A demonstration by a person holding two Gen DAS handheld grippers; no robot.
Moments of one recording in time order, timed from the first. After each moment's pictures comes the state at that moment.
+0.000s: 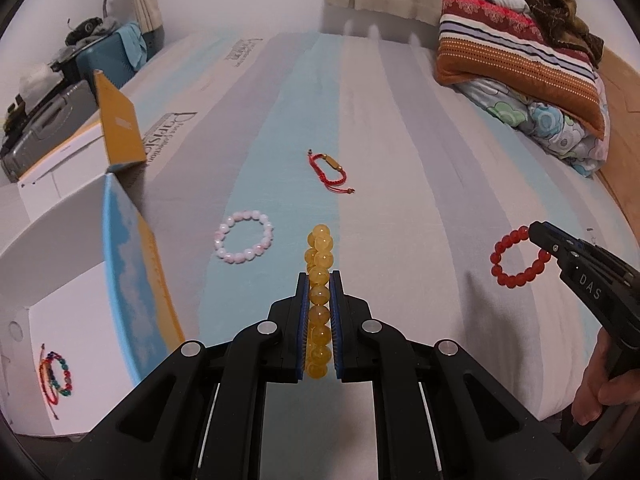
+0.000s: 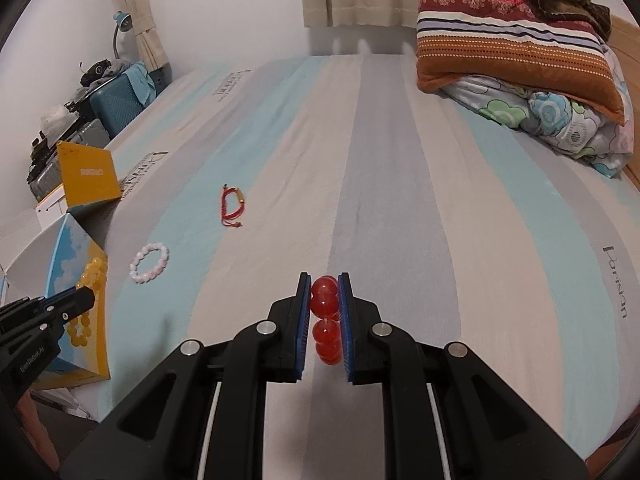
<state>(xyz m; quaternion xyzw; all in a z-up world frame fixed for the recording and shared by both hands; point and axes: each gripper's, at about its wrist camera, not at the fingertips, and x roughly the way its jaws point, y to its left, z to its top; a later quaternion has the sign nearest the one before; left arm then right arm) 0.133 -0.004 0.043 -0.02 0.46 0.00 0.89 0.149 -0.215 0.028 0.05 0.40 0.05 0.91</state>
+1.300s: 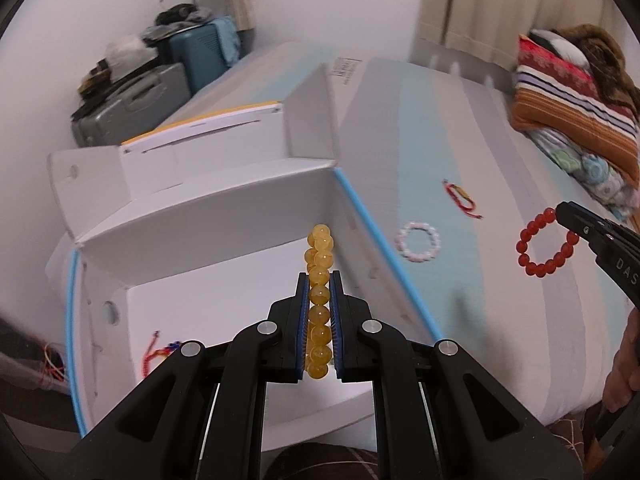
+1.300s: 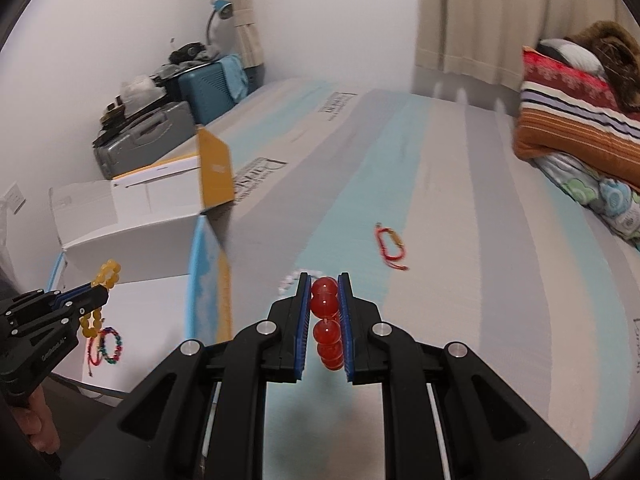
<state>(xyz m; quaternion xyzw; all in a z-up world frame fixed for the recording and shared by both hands) 0.057 0.185 0.088 -0.05 0.43 0.10 0.90 0.120 -0.020 0.102 -0.02 0.35 0.16 0.92</state>
